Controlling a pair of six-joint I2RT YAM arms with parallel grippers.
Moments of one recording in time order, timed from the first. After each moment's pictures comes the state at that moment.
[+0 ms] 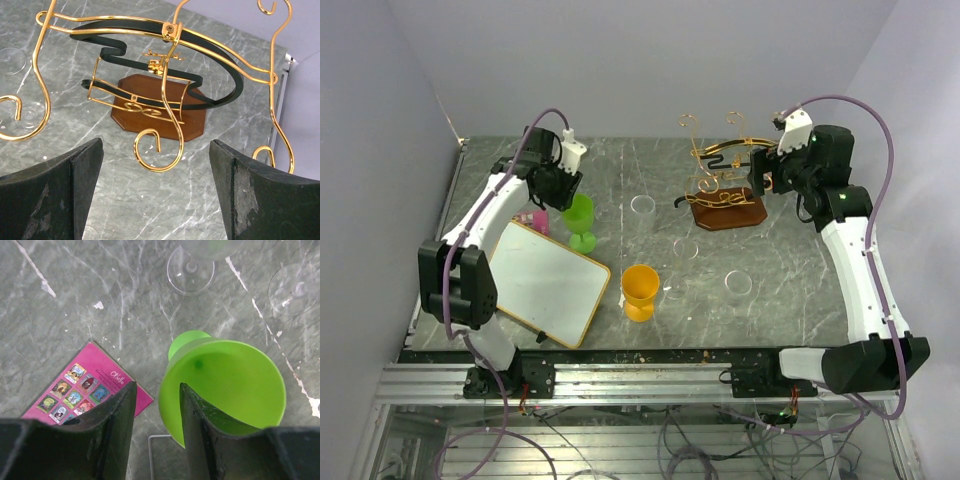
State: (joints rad) left arm -0.23 1.68 1.47 -0.70 0.18 0.34; right arm 0.07 1.28 1.43 -0.61 -0.17 -0.25
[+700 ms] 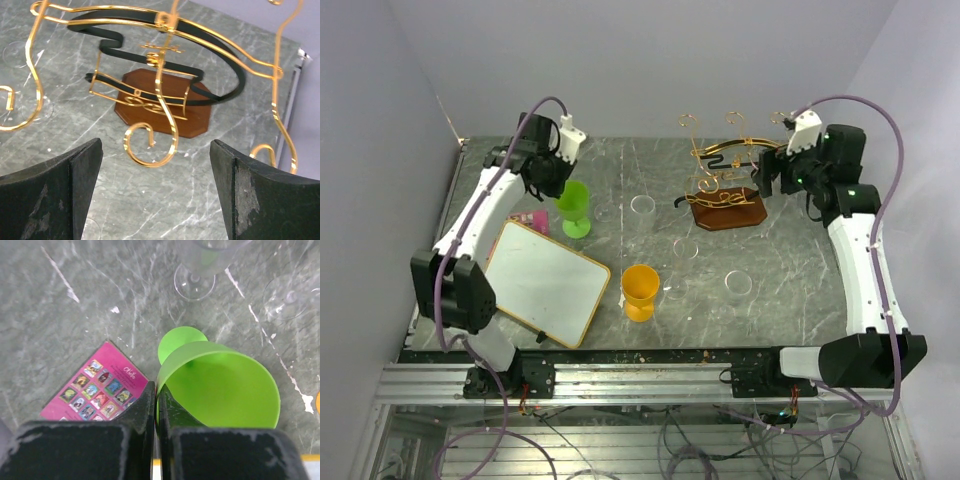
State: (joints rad) left arm -0.25 1.69 1.60 -0.81 0.15 0.34; right arm 0.01 1.30 1.44 -0.64 -0.27 -0.27
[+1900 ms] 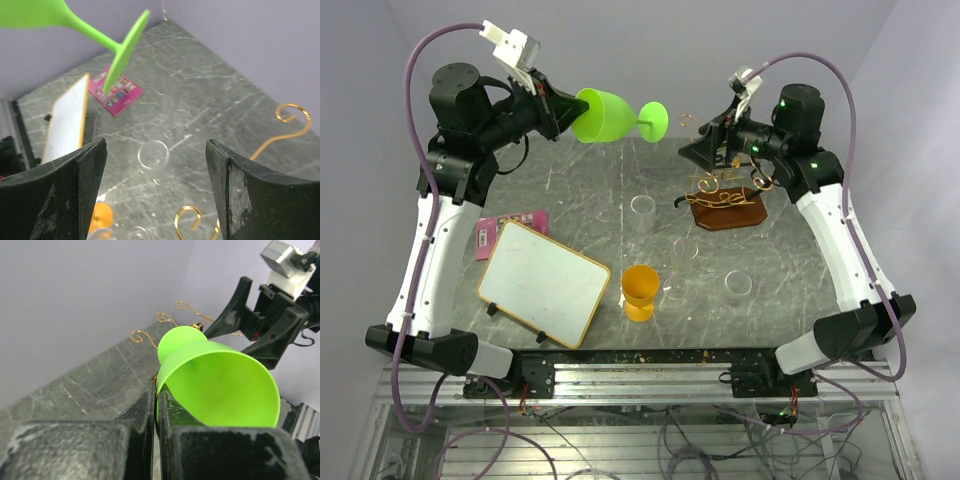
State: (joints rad) left arm -0.25 1.39 1.86 -0.42 0.60 -0.16; right arm 0.27 1.47 1.72 -0.47 -0.71 -0.10
